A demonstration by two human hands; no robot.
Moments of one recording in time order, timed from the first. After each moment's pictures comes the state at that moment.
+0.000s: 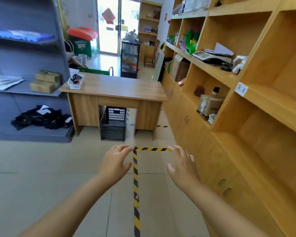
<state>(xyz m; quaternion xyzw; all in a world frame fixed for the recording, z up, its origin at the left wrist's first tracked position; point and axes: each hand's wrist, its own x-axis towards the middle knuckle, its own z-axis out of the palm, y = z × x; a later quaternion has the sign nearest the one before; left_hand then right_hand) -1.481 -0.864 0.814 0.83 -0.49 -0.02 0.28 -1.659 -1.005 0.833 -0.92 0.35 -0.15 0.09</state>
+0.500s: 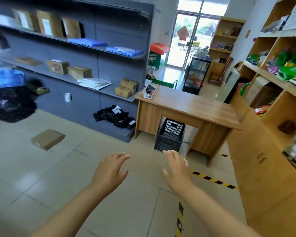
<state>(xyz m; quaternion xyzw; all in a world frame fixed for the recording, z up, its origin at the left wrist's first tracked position) -1.310 -0.663 0.804 0.93 -0.30 0.03 0.23 -1.402 -0.870 0.827 -0.97 0.13 -0.10 0.16</state>
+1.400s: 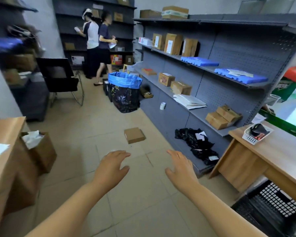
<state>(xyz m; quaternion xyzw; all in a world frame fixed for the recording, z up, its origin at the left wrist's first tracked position) -1.158 -0.586 0.814 0.96 0.08 0.10 0.25 -1.089 -0.813 0.841 -0.95 -0.23 0.04 0.21</state>
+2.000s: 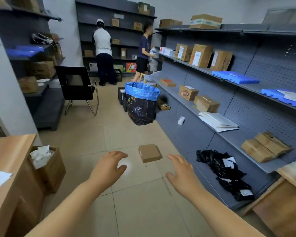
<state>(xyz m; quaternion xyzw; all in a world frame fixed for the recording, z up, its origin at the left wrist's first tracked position) -0.986 -0.355 0.814 0.95 0.13 0.13 0.24 -0.894 -0.592 0.833 -0.94 -0.30 0.03 0.19</state>
